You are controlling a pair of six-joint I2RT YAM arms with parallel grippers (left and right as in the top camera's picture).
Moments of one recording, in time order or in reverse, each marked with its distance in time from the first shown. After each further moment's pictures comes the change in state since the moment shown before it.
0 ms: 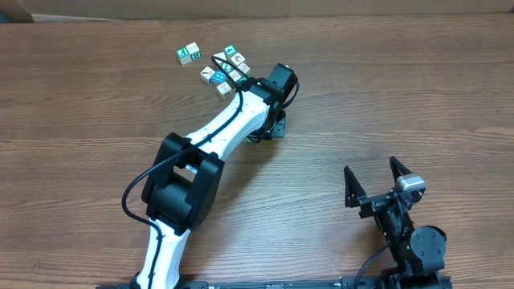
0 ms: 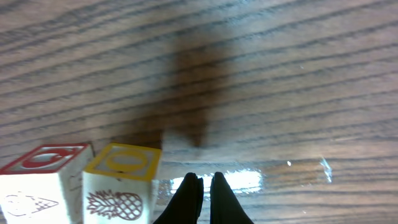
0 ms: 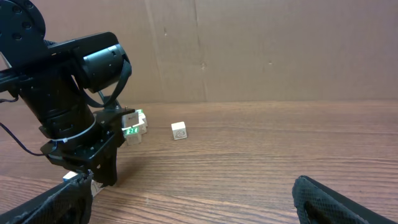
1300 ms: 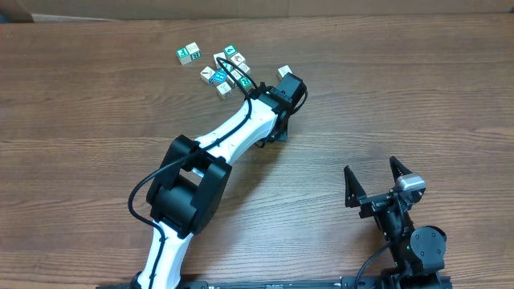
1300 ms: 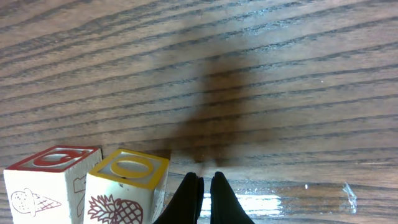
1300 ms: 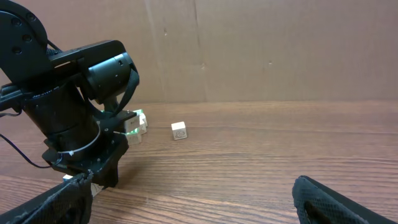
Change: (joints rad) left arm -0.047 0.000 -0.046 0.060 -0.148 -0.060; right arm 0.000 0.000 0.000 0.000 0.000 0.000
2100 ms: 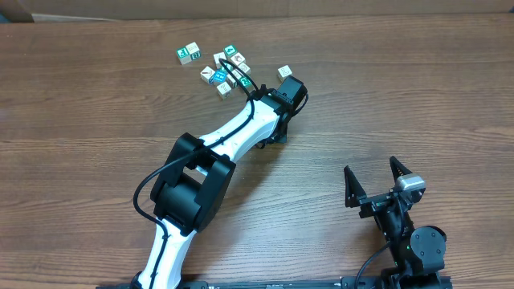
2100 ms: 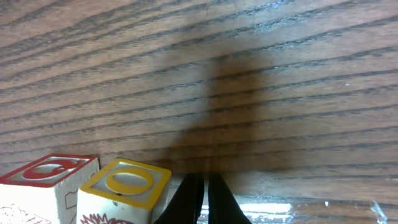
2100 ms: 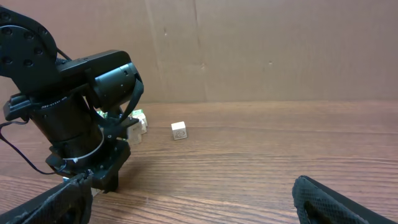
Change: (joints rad) left arm -0.002 0.030 0.000 0.008 -0.029 0.009; right arm 0.000 0.000 0.000 0.000 0.000 0.000
